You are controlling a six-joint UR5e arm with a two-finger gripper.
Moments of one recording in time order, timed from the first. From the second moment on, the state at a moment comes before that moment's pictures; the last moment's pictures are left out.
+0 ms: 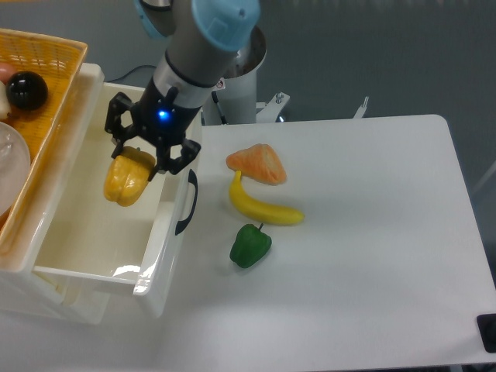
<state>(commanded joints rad) 2.31 -1.68 -1.52 -1.46 0.99 0.66</state>
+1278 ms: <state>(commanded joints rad) 2.20 -1.75 -1.53 -1.43 1.10 0.67</state>
